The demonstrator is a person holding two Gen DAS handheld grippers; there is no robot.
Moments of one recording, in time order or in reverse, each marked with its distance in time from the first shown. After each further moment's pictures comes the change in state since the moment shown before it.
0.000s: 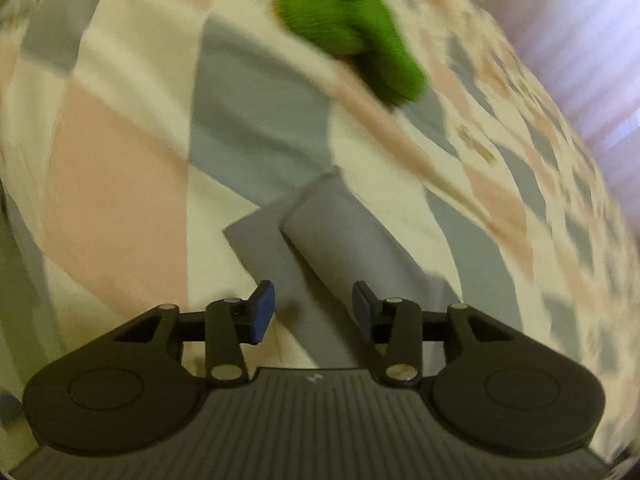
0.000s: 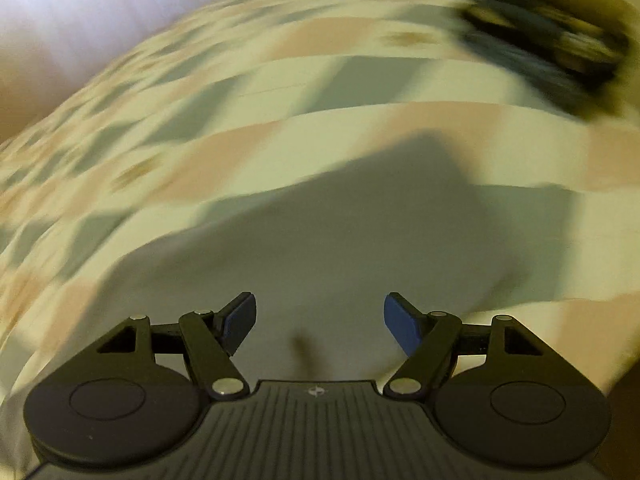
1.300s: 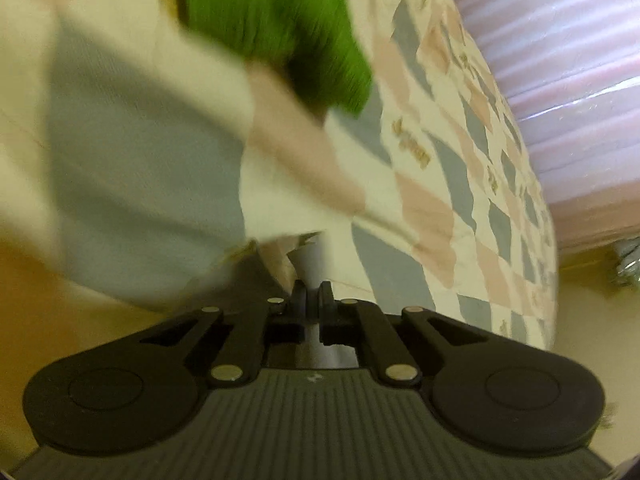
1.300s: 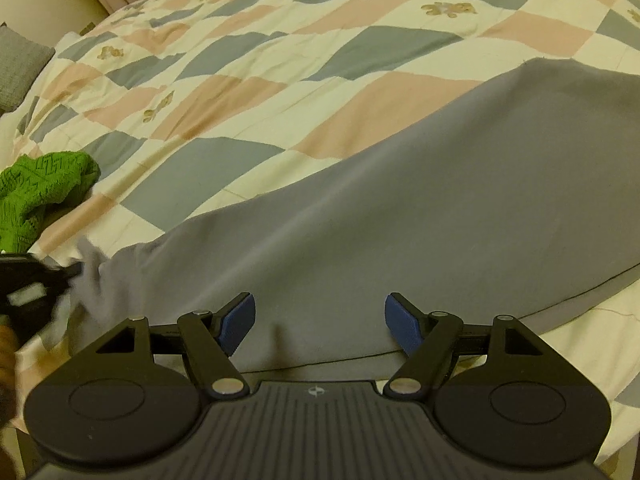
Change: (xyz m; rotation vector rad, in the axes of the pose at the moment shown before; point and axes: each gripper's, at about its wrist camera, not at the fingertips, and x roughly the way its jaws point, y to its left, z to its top) left arm 0.035 -0.010 0.114 0.070 0.227 -0.268; right arm 0.023 0.269 -0.144 -0.144 0.206 0.152
